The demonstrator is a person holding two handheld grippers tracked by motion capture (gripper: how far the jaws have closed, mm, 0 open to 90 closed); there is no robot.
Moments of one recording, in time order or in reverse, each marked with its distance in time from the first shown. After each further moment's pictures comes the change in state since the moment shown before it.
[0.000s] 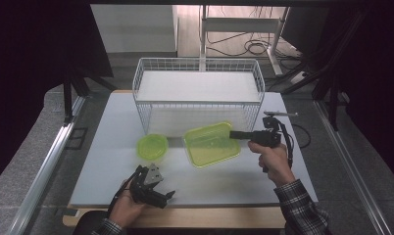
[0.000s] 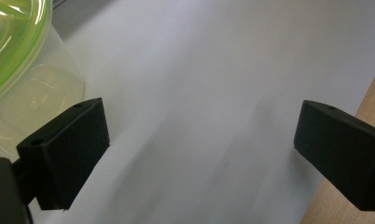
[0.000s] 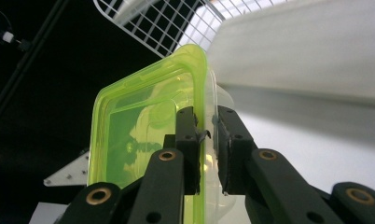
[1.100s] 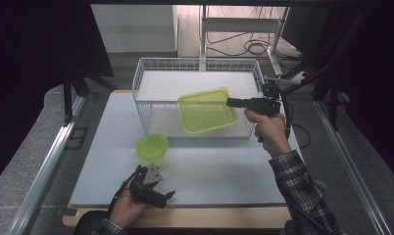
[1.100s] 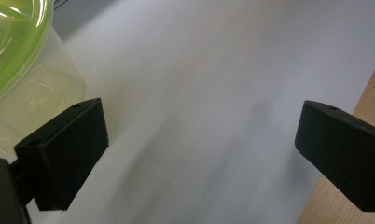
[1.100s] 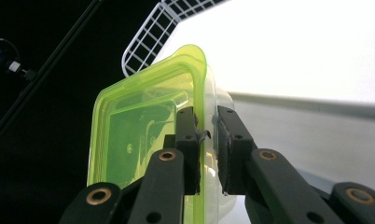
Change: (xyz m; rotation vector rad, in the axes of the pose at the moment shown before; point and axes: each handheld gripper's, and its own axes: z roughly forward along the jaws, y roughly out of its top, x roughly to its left) left arm 0.001 0.000 -0.001 -0.011 -0.009 -0.009; right arm 0.049 0.075 0.001 -0.096 -0.036 -0.056
